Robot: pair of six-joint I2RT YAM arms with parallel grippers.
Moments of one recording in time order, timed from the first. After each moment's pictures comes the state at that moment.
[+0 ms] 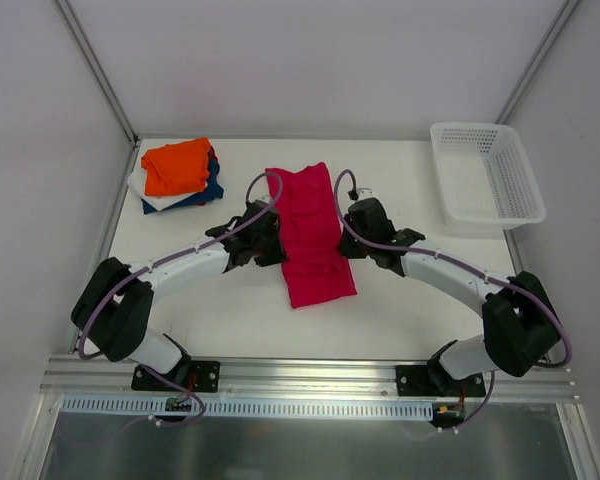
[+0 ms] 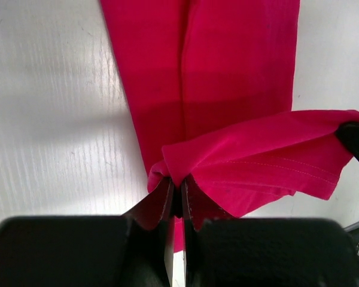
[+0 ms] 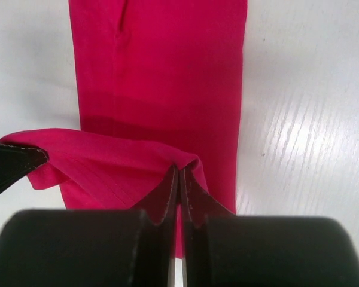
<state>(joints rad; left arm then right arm) -0.67 1.47 0.90 -0.30 -0.03 -0.81 0.68 1.43 0.90 -0.27 0.13 0.52</state>
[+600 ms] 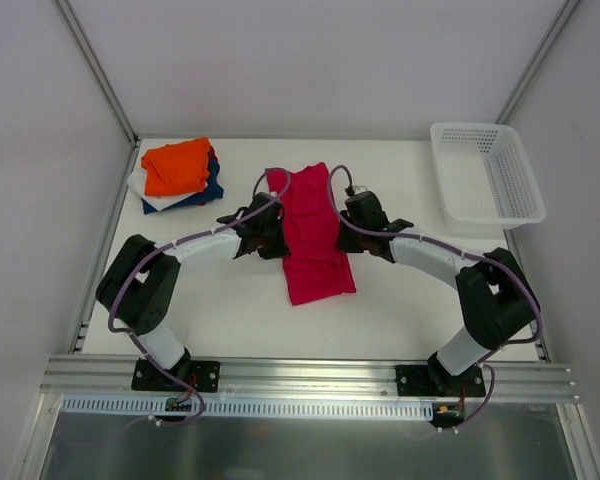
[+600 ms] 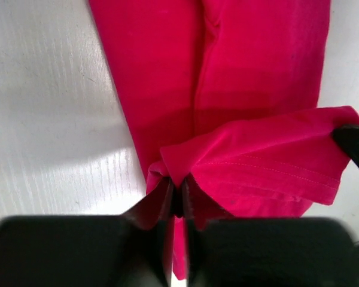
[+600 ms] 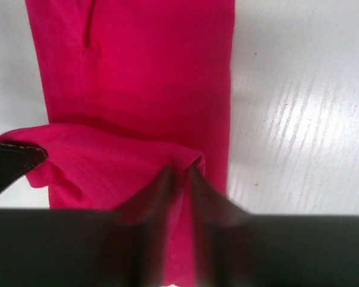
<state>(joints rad) -0.60 1.66 0.99 -0.26 0.05 -0.74 0.61 1.60 0.98 -0.23 0.06 0.50</state>
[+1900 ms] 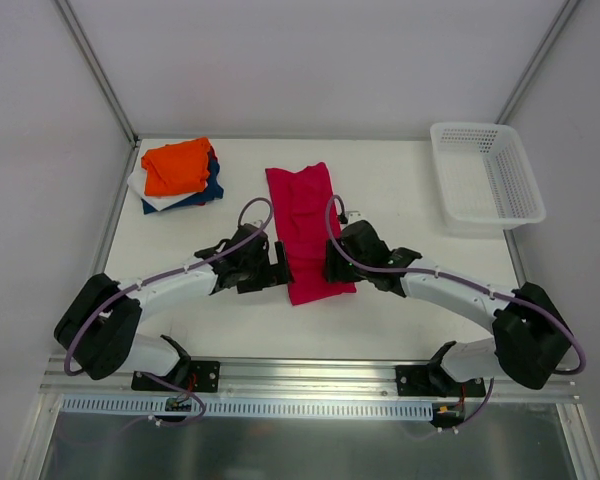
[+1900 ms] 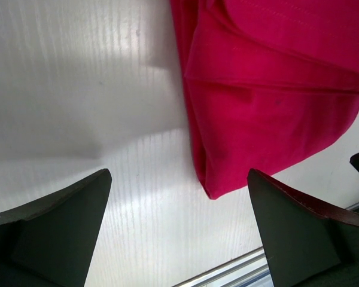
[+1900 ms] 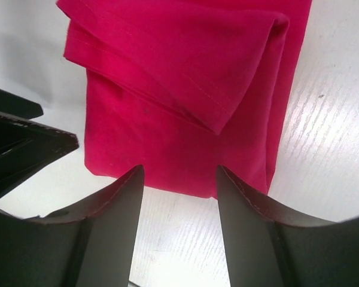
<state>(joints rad) -0.67 1.37 0.70 -0.26 0.05 -0.81 0.80 1.35 0.81 -0.29 0.09 0.57</state>
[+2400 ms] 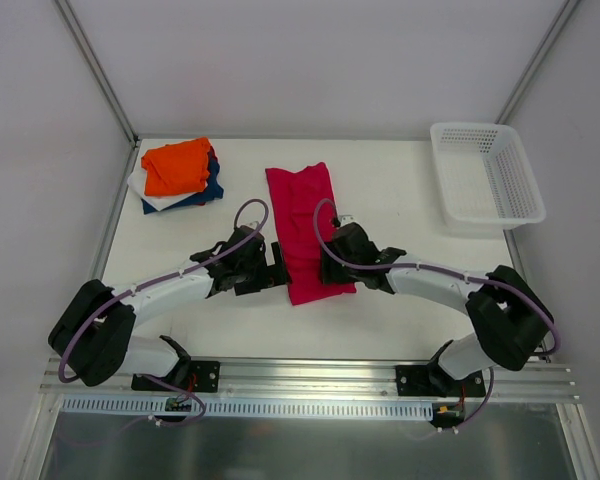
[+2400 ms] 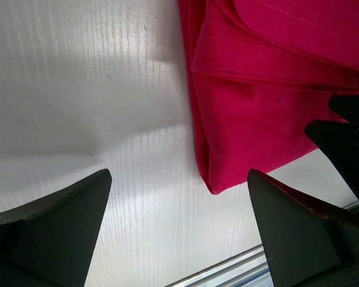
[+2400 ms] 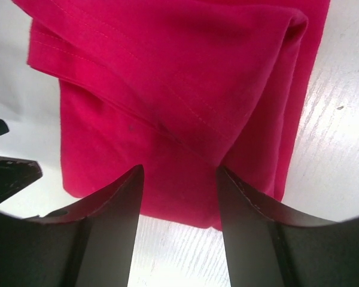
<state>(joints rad) -0.67 1.32 0.66 -0.27 0.04 -0.83 0.81 1.48 0.80 -0.21 0.09 0.58</state>
